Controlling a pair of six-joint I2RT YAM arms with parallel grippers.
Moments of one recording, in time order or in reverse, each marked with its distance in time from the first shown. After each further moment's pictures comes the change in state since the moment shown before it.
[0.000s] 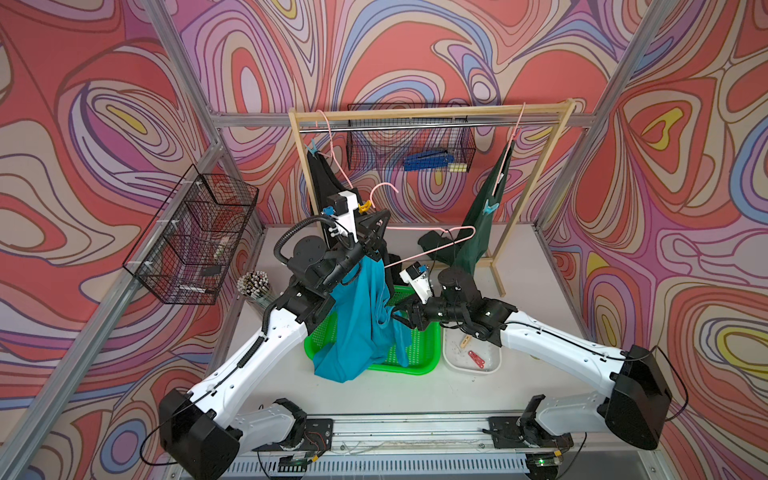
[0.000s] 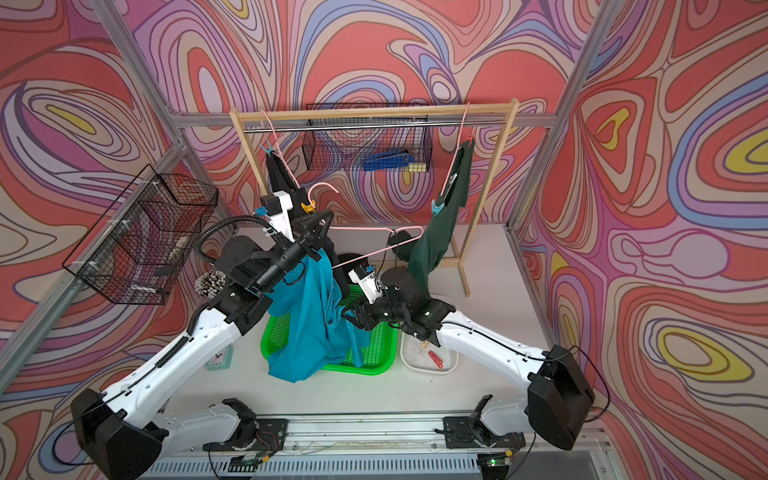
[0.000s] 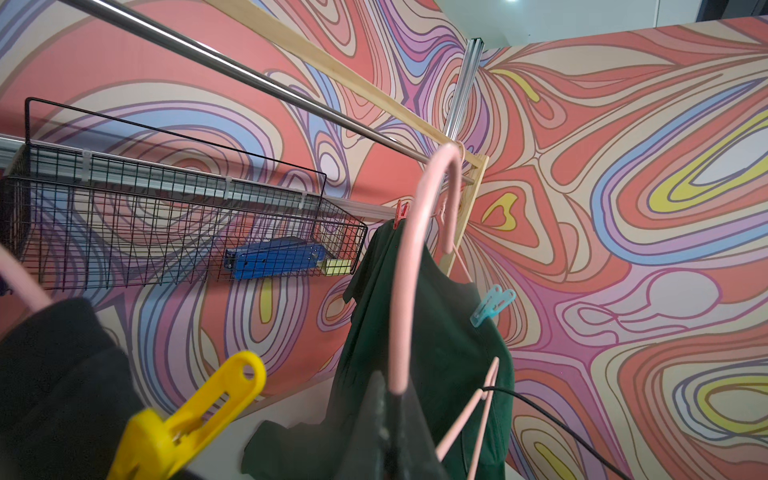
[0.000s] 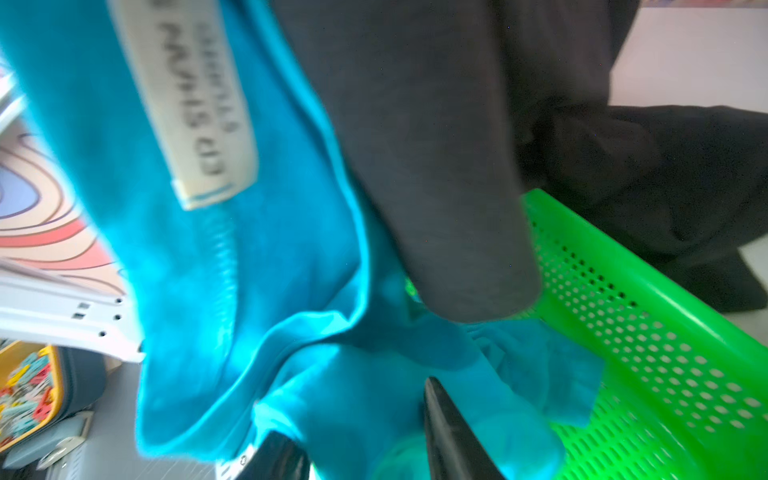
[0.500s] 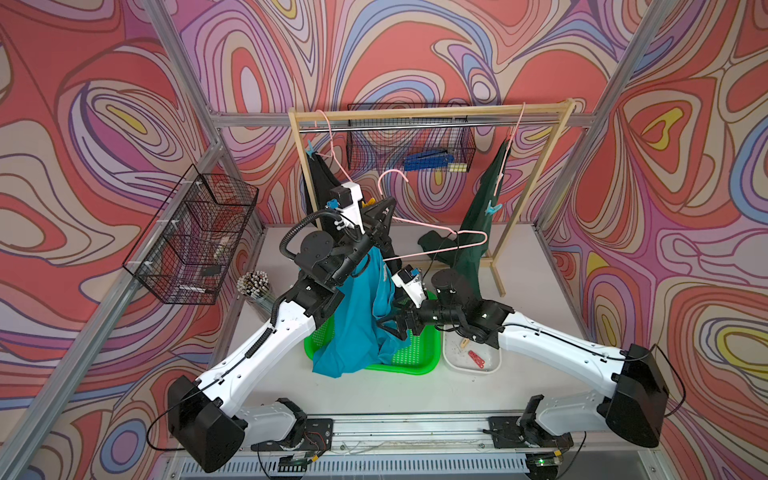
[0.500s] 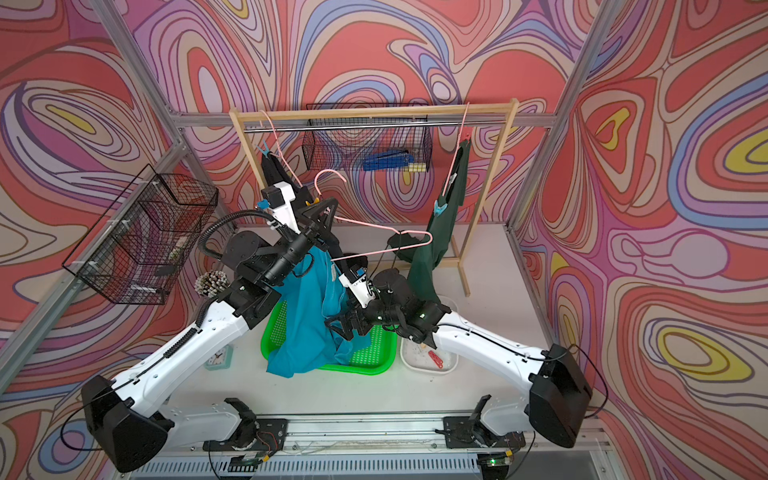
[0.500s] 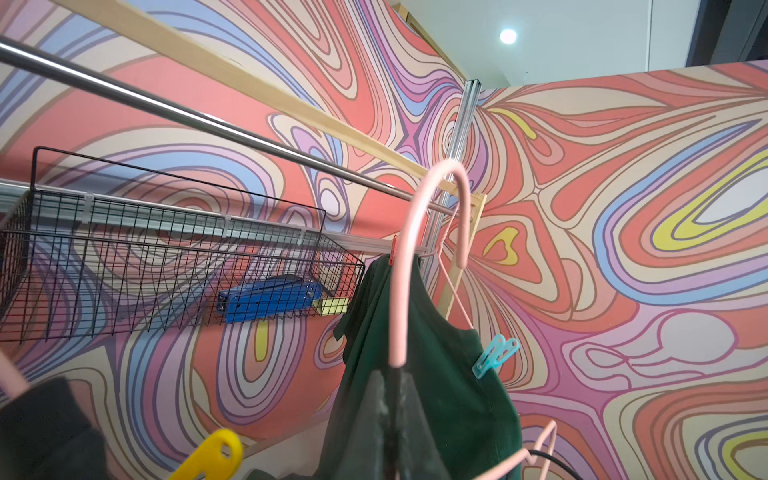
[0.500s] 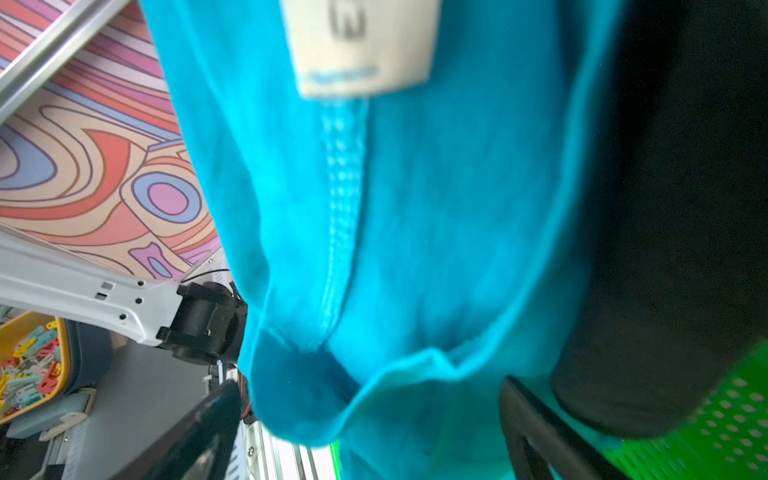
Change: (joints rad) left arm -0.051 0.046 0.076 0.059 -0.100 0.016; right arm 0.054 0.002 0.040 -0.040 0.046 -0.037
